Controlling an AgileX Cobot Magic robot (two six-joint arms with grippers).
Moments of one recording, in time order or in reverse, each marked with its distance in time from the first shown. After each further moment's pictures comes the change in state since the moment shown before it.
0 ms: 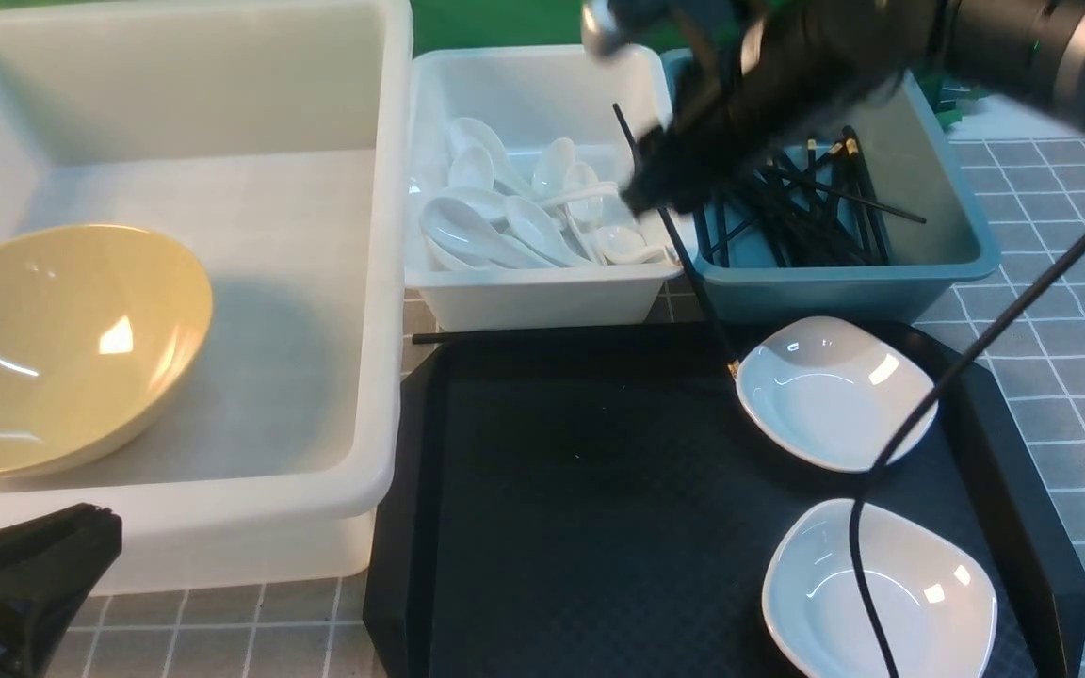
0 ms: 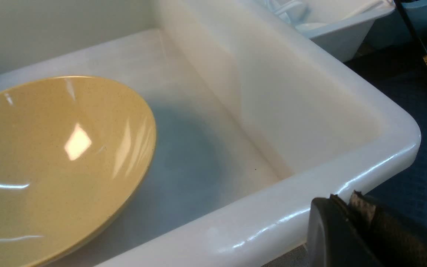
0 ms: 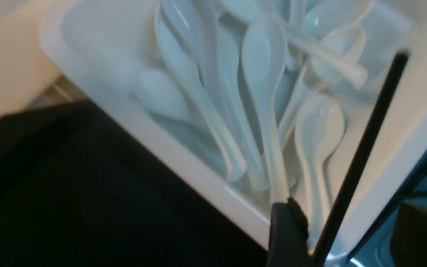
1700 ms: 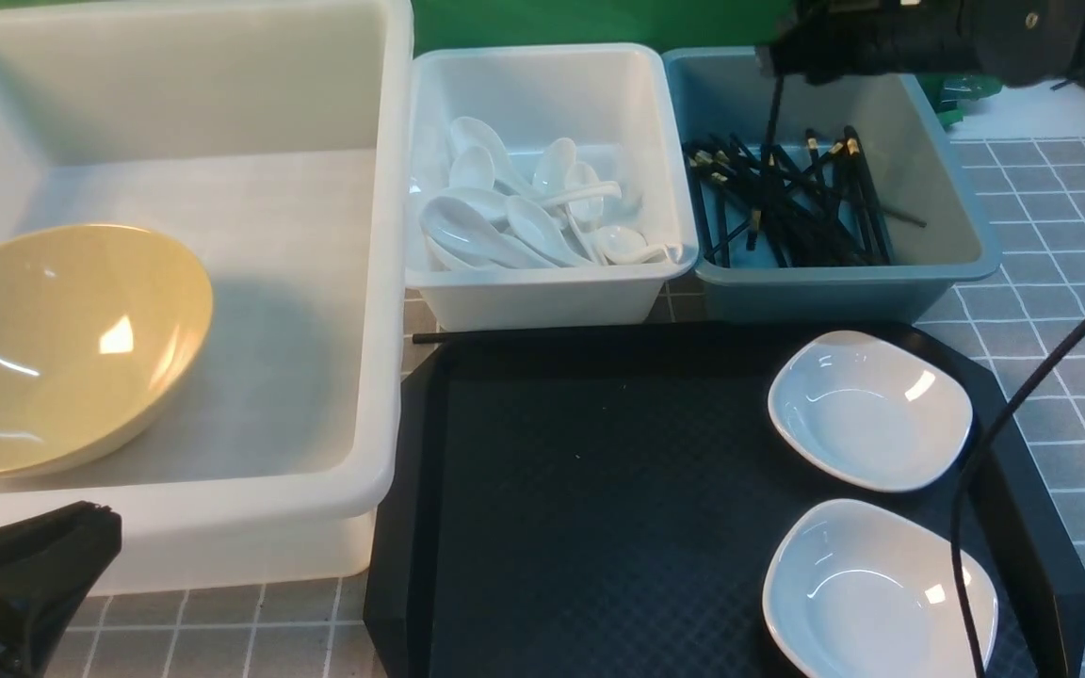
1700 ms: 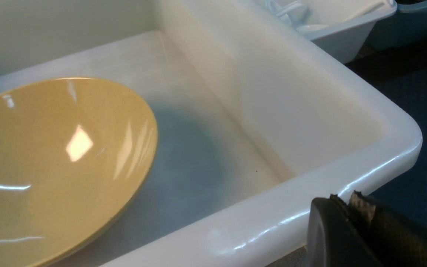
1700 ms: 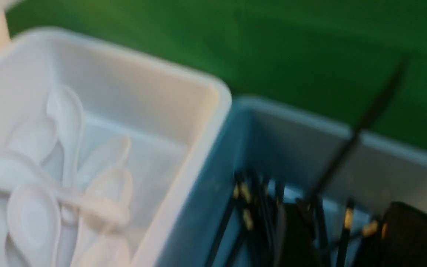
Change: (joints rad) right arm -0.228 -0.043 0.059 0.000 -0.419 0.107; left arm 0.000 0.000 0.000 0.000 -0.005 0.000
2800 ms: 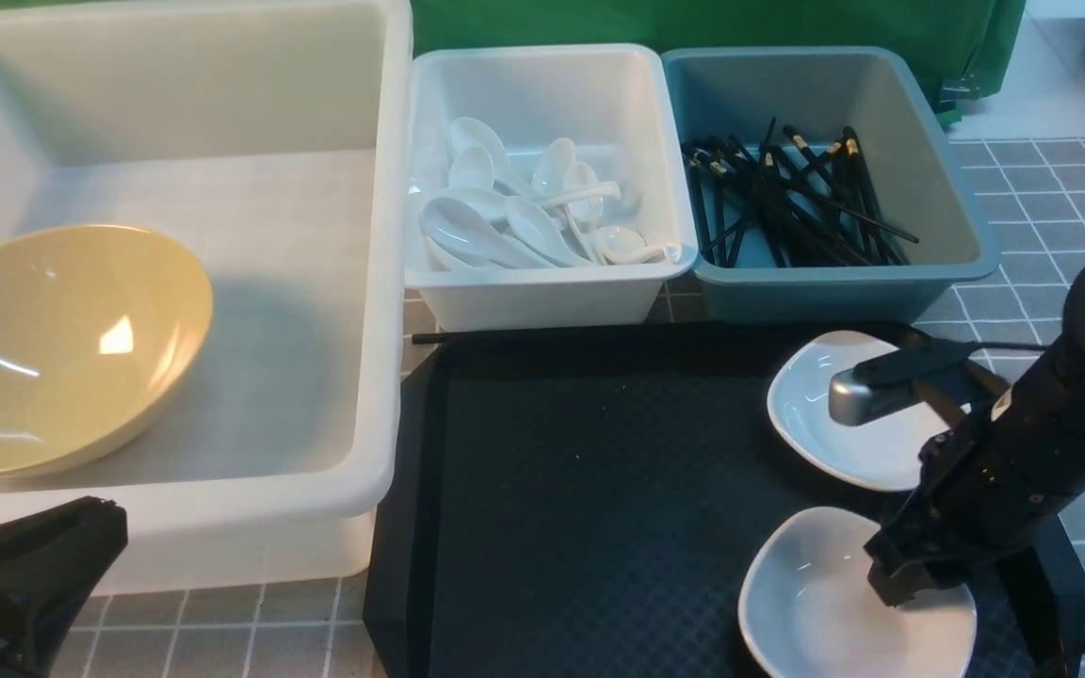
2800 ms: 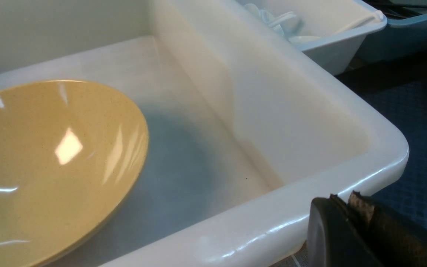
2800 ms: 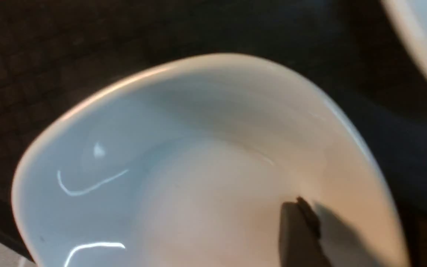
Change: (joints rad) right arm 0.008 -0.217 0.744 0.230 0.487 -0.221; left arm 0.000 0.000 0.000 -0.043 -0.013 0.000
